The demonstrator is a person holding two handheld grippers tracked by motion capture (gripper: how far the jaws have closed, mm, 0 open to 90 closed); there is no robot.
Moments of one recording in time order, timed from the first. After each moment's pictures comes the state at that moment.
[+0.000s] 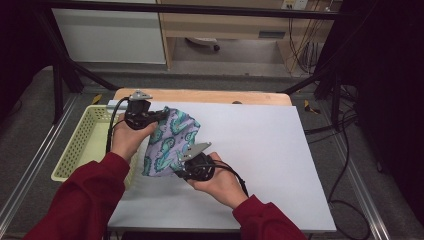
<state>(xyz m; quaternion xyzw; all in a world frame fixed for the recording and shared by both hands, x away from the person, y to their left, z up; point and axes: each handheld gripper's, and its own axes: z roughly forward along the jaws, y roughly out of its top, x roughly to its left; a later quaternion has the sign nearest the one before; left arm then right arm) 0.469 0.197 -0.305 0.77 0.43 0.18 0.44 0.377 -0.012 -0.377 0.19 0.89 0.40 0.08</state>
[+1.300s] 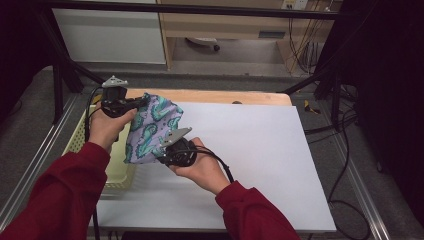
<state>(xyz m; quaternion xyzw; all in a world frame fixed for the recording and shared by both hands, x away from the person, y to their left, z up) 0.482 0.249 -0.278 0.74 0.45 0.21 0.45 0.400 0.032 -0.348 0.16 0.89 0.42 0.10</state>
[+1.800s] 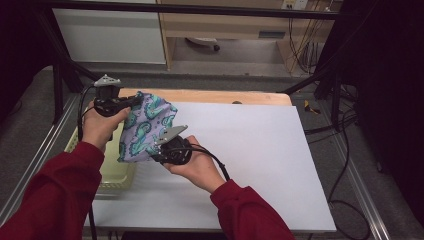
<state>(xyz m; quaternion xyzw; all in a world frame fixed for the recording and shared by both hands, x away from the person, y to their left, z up) 0.481 0.264 -0.276 0.74 0.46 0.22 0.45 0.403 0.044 -0.344 0.16 0.88 0.44 0.09</state>
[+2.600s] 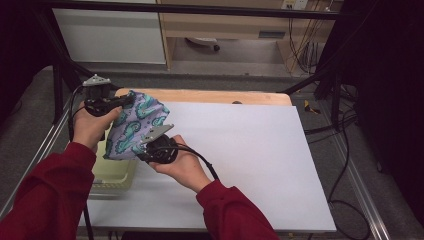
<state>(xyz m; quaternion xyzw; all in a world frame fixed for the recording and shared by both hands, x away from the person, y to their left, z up) 0.480 0.287 -0.275 0.73 0.46 0.22 0.46 0.406 0.079 -0.346 0.16 0.87 0.46 0.08</state>
